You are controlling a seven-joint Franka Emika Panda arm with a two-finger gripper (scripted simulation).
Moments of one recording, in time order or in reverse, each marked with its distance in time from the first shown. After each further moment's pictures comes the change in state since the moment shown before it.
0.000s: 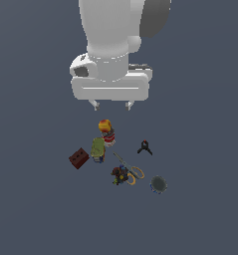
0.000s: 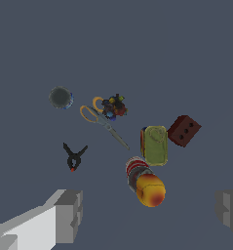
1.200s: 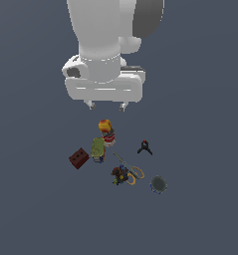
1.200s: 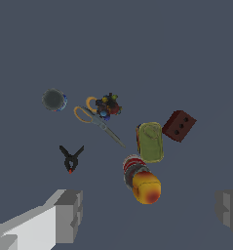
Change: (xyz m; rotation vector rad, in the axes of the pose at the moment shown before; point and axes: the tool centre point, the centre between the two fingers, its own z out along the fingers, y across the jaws) arm 0.000 0.016 0.002 0.009 -0.017 0.060
